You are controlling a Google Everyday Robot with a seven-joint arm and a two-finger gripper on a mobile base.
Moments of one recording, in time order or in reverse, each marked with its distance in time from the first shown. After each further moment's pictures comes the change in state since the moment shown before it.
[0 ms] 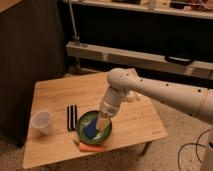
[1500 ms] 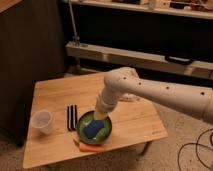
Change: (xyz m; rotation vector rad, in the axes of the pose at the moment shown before) arm -0.020 -0.056 -0.009 0.279 0.071 -0.357
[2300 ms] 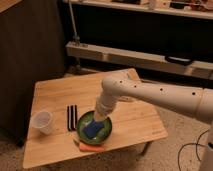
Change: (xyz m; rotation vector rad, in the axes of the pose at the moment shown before) arm 0.013 -0.001 0.017 0.007 0.018 -0.037
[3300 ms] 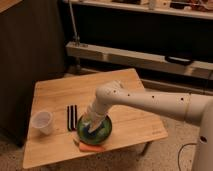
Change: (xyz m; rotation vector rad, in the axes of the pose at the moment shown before) arm -0.047 0.005 0.058 -0.001 -0.080 -0.411
